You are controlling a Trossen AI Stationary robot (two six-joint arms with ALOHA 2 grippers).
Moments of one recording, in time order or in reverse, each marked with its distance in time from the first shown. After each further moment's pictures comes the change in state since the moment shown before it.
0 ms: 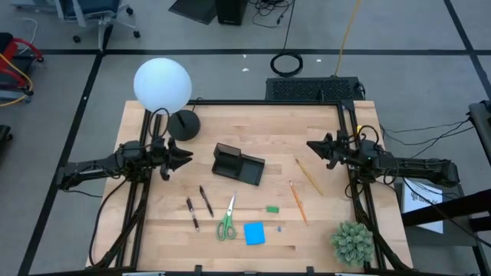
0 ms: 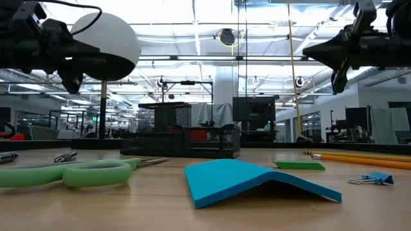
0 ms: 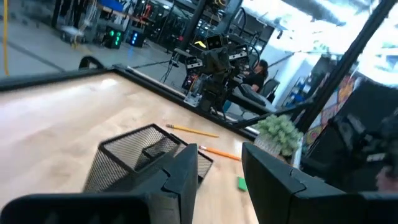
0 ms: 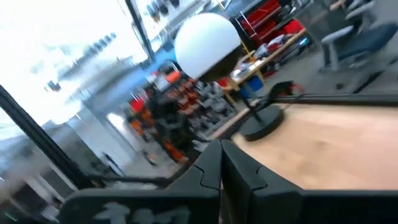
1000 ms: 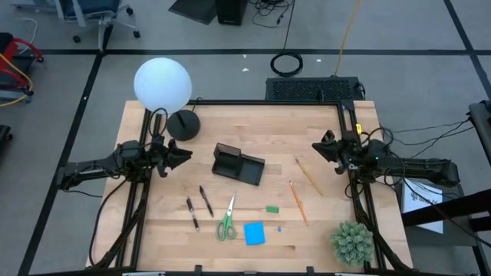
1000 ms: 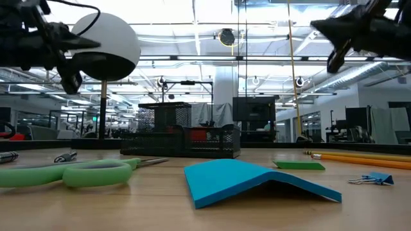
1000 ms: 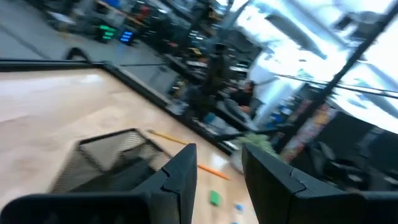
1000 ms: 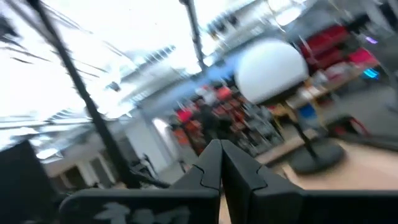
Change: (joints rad) left arm 0.000 0.000 0.000 0.065 0.021 -0.149; right arm 0.000 0.005 0.000 0.224 -0.175 -0.130
